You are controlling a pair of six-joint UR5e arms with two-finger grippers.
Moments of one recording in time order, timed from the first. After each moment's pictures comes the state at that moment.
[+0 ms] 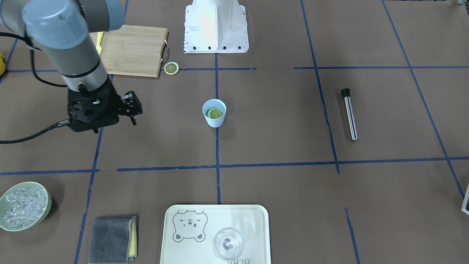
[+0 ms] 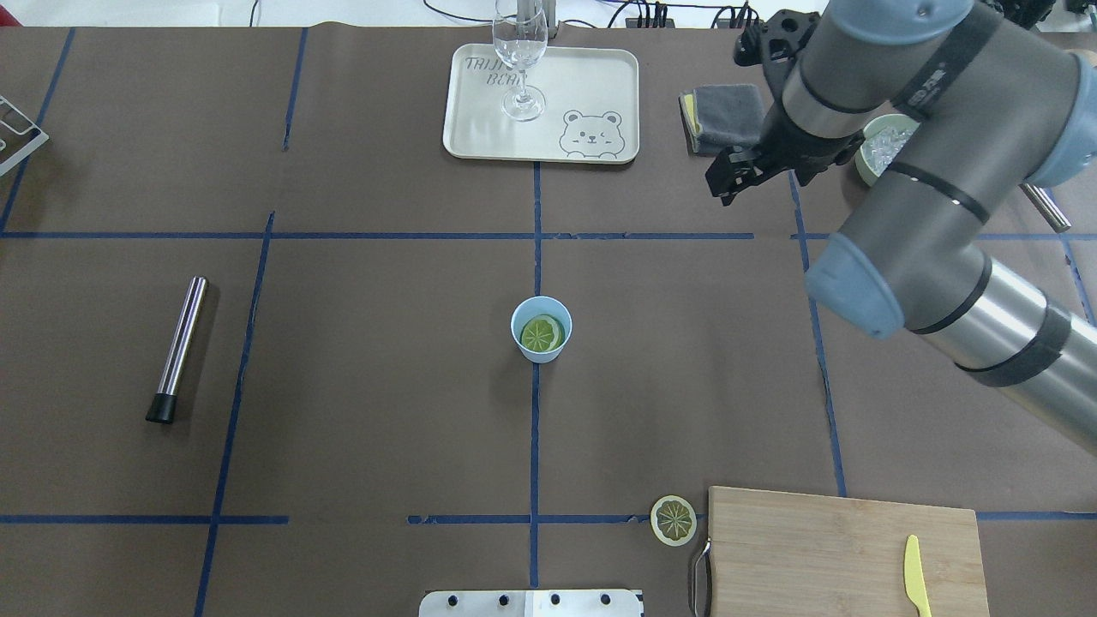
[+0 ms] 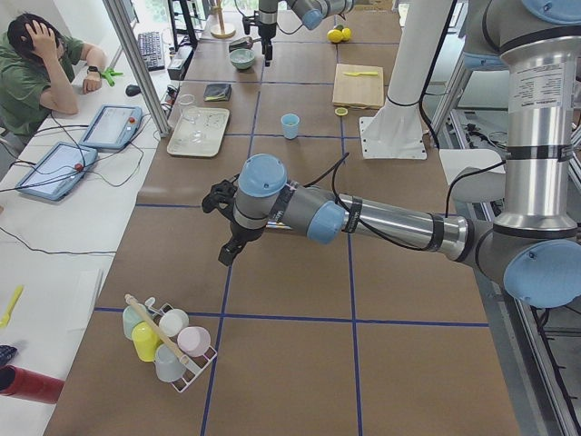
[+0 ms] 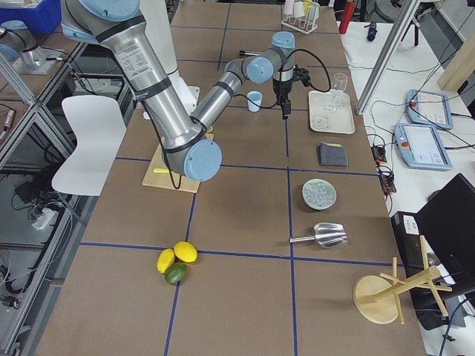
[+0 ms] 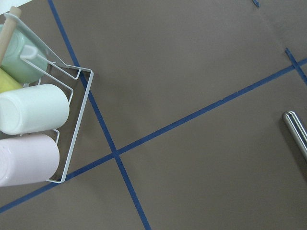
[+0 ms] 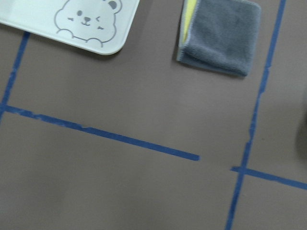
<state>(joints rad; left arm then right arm) -1.54 -1.51 -1.82 -1.94 -2.38 0.17 0.92 -1.05 1.85 -1.78 2.04 0.59</state>
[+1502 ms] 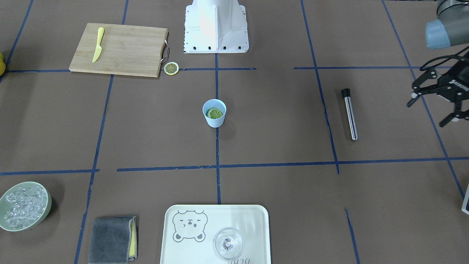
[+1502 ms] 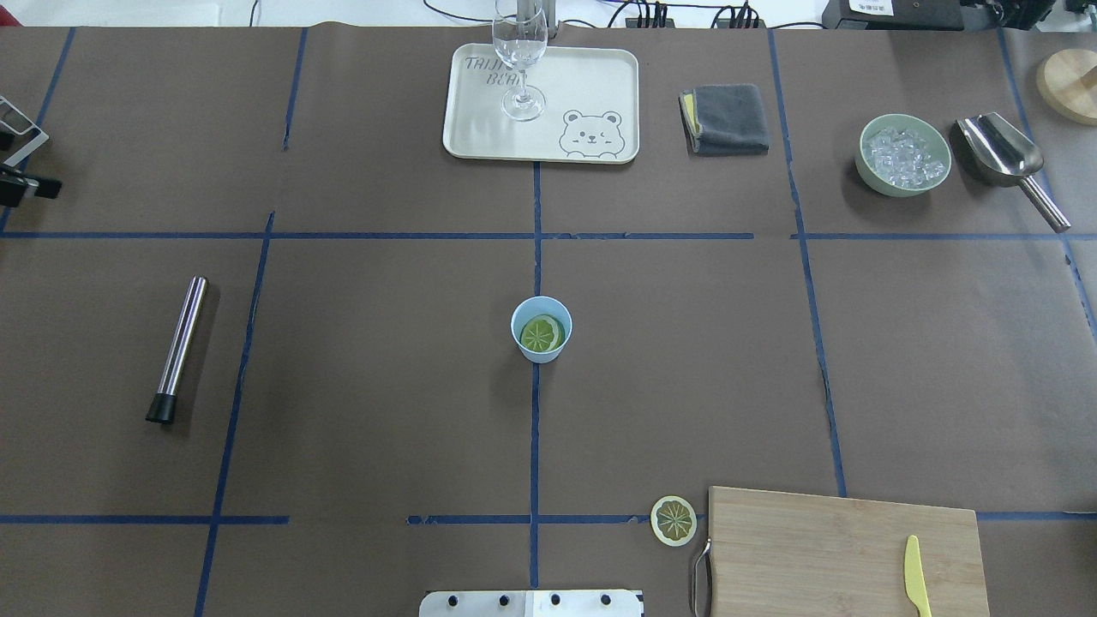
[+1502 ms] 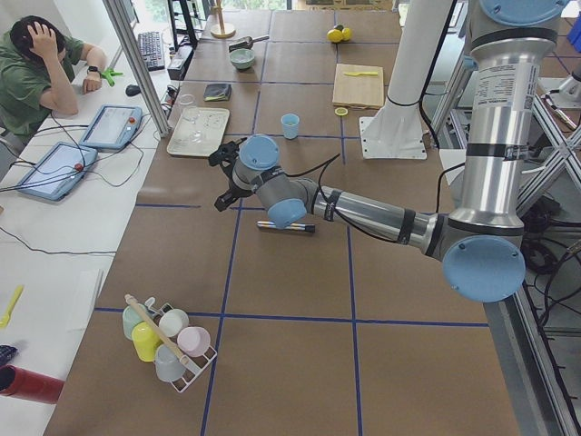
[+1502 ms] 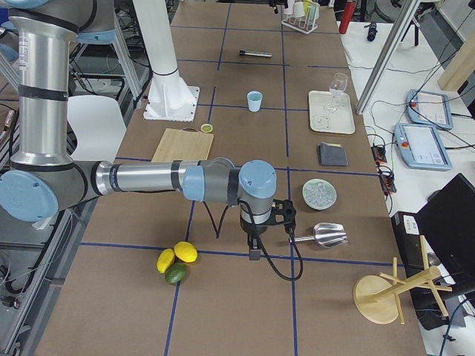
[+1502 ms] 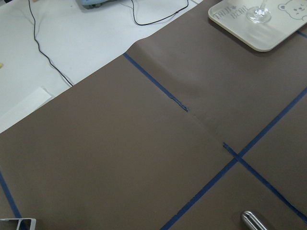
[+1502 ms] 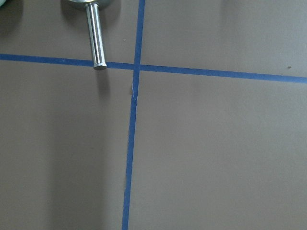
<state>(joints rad) -1.20 -1.61 -1.76 -2.31 -2.33 -0.26 1.63 -1.69 1.76 -1.66 2.29 -0.11</state>
